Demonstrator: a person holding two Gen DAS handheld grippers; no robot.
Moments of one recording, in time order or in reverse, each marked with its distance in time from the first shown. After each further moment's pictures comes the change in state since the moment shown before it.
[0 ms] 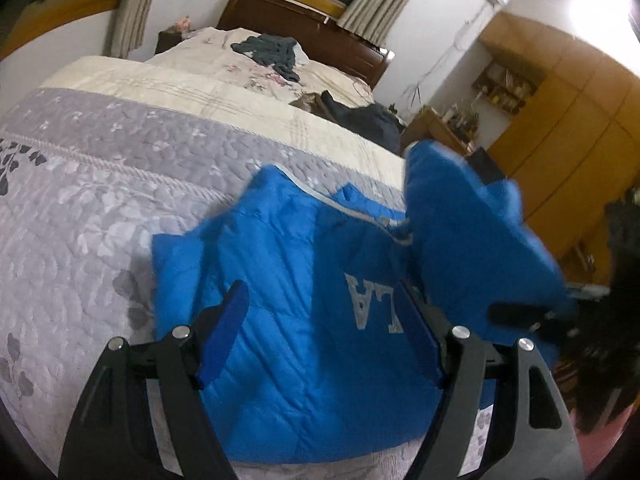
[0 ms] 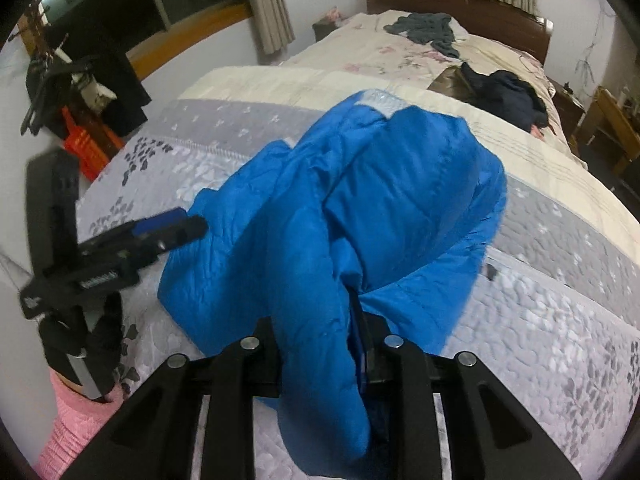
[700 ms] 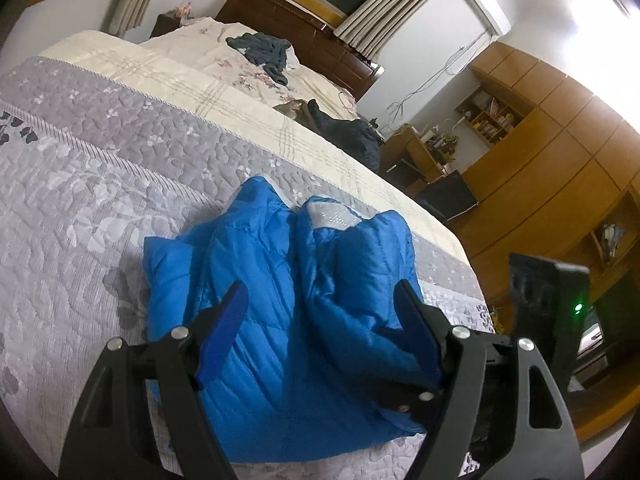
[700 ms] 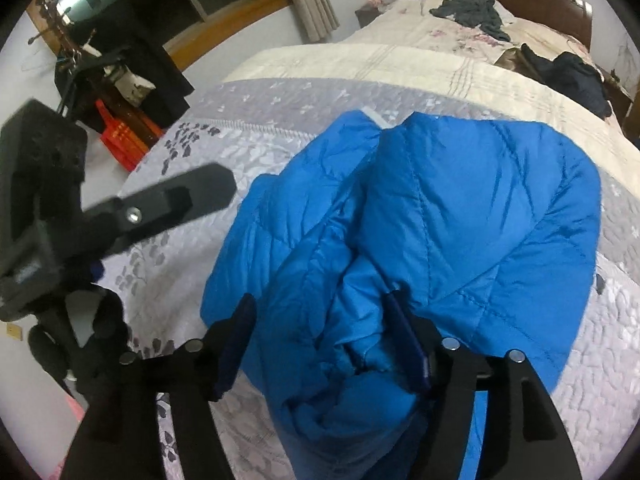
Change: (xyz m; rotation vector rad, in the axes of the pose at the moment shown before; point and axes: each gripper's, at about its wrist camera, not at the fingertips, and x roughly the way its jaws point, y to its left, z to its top) left arm -0.011 0.018 0.010 -0.095 -0.013 -0.134; right arm 0.060 0.035 0.005 -0.014 0.035 0.204
